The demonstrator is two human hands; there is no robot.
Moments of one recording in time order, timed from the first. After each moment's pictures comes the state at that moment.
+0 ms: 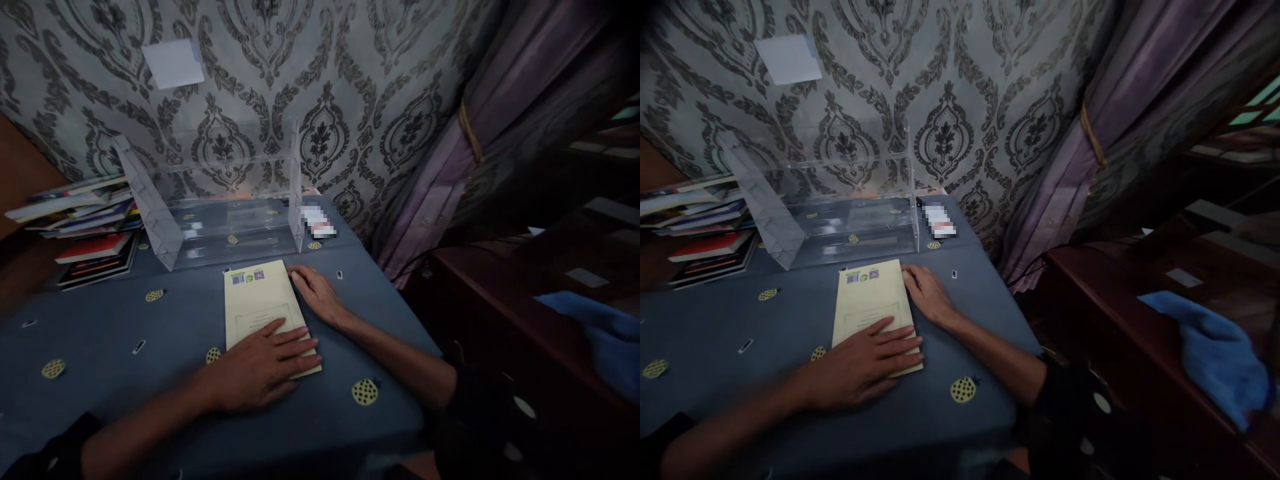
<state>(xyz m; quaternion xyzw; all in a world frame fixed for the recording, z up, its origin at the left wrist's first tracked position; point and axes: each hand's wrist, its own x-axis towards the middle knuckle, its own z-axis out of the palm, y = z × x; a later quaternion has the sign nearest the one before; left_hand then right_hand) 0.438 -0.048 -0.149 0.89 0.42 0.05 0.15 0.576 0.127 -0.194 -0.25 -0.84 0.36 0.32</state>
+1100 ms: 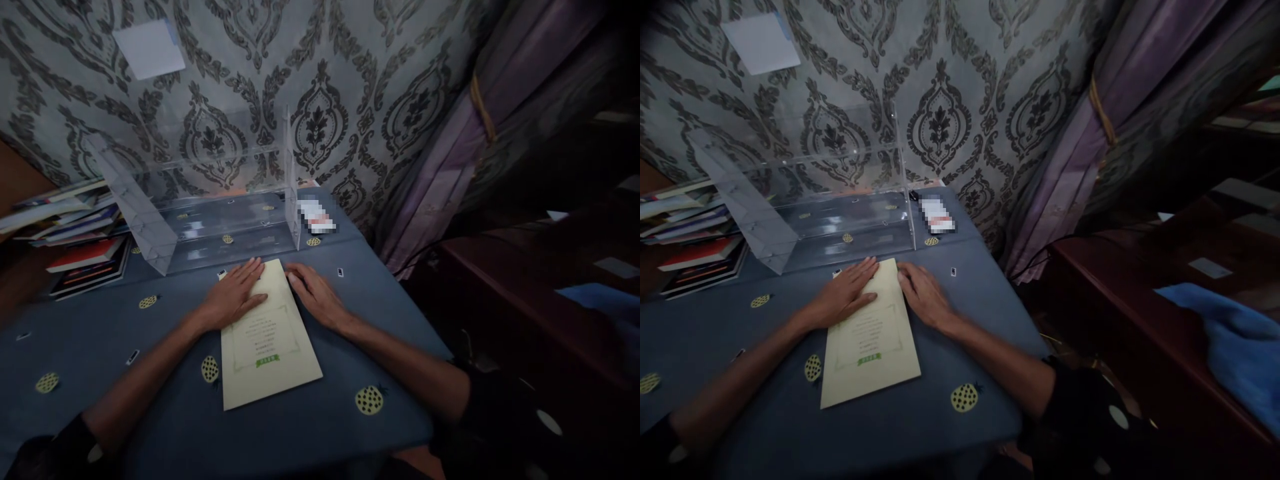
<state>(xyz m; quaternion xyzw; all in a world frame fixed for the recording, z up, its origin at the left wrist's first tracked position) 0.352 0.024 -0.173 0.78 0.62 0.06 0.07 0.577 0.123 -0.187 -0.27 -0.84 0.36 0.30</state>
